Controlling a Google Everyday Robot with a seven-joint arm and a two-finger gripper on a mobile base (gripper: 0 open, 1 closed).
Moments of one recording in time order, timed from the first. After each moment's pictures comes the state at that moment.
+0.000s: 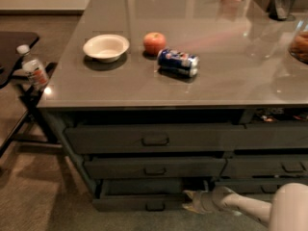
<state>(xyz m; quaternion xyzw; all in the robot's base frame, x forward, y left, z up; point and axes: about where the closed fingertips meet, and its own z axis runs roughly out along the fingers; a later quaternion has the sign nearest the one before) 0.512 -0.178 0.168 -0.66 0.68 0.08 0.30</state>
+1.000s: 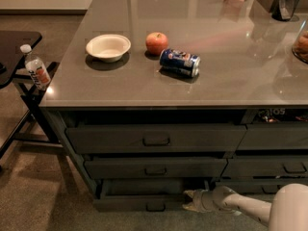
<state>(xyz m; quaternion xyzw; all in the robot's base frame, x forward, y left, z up) 0.512 -0.178 0.168 -0.66 0.68 0.08 0.30</state>
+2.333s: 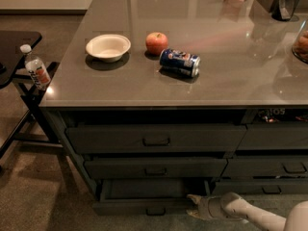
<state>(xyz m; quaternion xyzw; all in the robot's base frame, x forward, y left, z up) 0.472 -0.196 0.160 -0.67 0.66 0.11 0.31</state>
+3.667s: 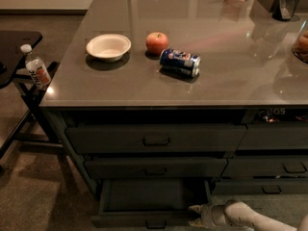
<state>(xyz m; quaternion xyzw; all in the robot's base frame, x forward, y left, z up) 0.445 -0.202 0.167 -0.67 0.66 0.12 0.31</state>
